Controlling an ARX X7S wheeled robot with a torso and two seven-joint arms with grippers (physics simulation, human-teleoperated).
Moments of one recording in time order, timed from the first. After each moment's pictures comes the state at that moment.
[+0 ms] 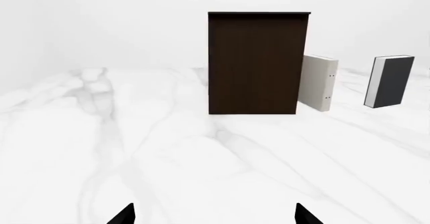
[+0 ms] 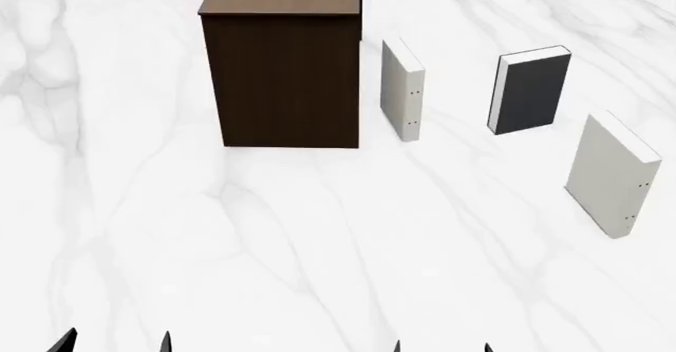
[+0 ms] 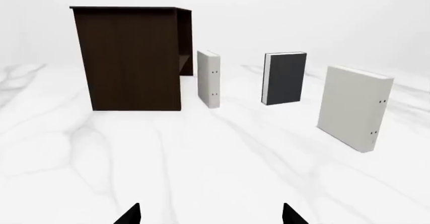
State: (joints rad) left arm 0.00 -0.05 0.06 0.01 -0.05 -0.01 -0.05; right arm 0.00 0.05 -0.06 0.01 0.04 0.00 0.06
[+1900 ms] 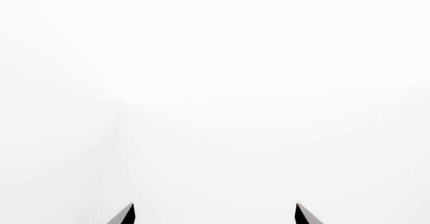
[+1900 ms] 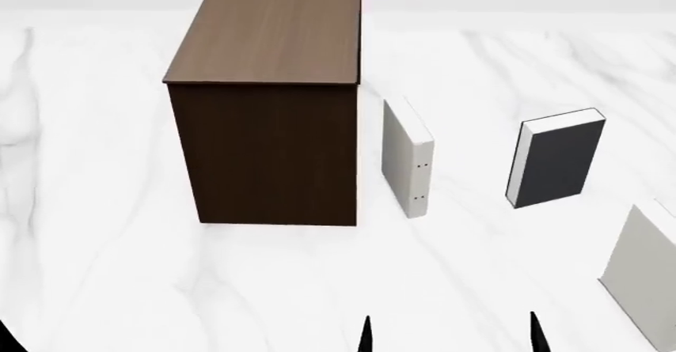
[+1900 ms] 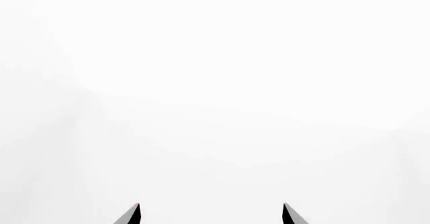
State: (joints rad) left arm 0.12 -0.11 0.06 0.26 0.13 0.78 -0.32; right arm -0.07 0.16 -0.15 -0.18 -0.25 -0.86 0.30
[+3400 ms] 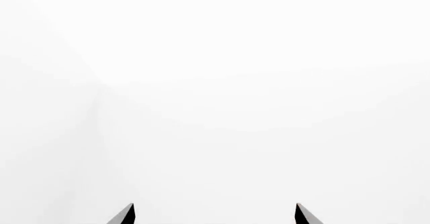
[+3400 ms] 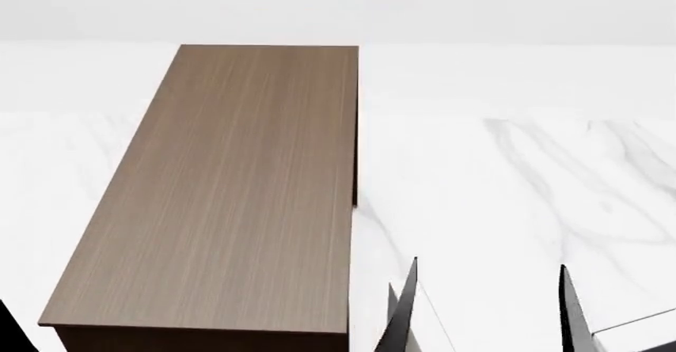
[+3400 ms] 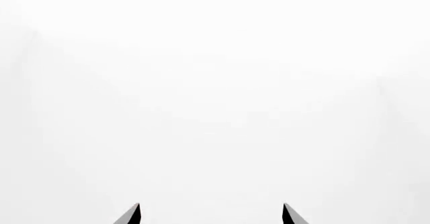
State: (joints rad) left arm 0.12 -0.18 0.12 0.25 0.14 0.77 -0.39; right arm -0.01 0.18 -0.17 -0.21 -0.17 -0.62 0.36
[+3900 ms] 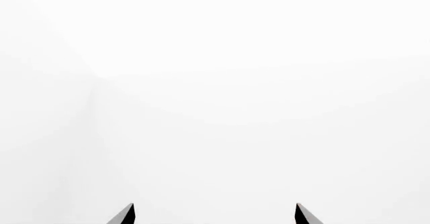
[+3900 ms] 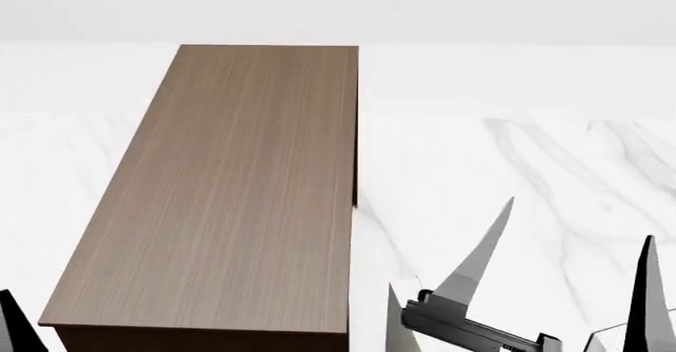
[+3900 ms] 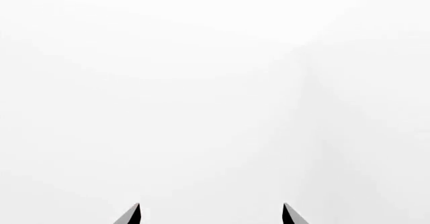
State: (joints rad) left arm 0.11 -0.20 0.15 0.24 0.13 0.76 -0.40; right arm 0.09 0.12 -0.09 -0.25 -0.15 -0.32 0.48
